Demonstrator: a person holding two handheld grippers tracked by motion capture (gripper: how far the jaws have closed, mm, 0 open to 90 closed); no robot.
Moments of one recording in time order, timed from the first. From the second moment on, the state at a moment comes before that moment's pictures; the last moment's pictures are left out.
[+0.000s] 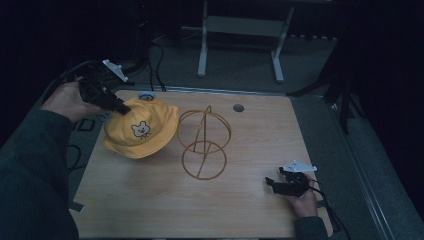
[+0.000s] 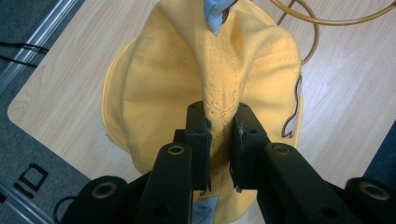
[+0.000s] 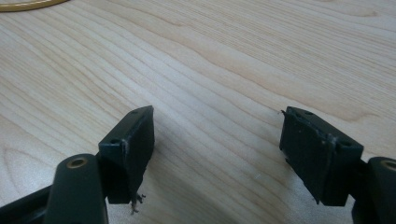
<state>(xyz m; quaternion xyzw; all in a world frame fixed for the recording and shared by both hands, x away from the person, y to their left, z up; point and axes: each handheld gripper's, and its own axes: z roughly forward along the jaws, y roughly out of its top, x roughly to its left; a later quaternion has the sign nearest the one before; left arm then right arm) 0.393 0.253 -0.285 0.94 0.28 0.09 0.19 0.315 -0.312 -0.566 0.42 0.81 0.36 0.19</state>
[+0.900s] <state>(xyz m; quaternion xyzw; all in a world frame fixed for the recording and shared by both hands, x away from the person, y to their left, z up) 0.386 0.268 -0.277 0.93 0.27 0.07 0.25 0.315 -0.312 -0.566 0.42 0.81 0.36 0.19</state>
